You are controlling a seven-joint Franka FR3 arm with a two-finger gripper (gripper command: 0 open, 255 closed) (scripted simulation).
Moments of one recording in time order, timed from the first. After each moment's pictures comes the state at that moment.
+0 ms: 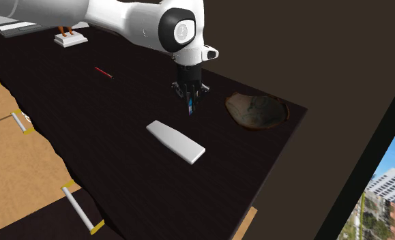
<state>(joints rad) 0.18 0.31 0.13 -1.75 -0.10 2.01 -0.33</state>
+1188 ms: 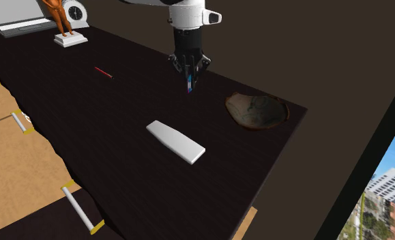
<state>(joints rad) 0.18 0.26 0.14 -1.58 -0.08 1.79 -0.35</state>
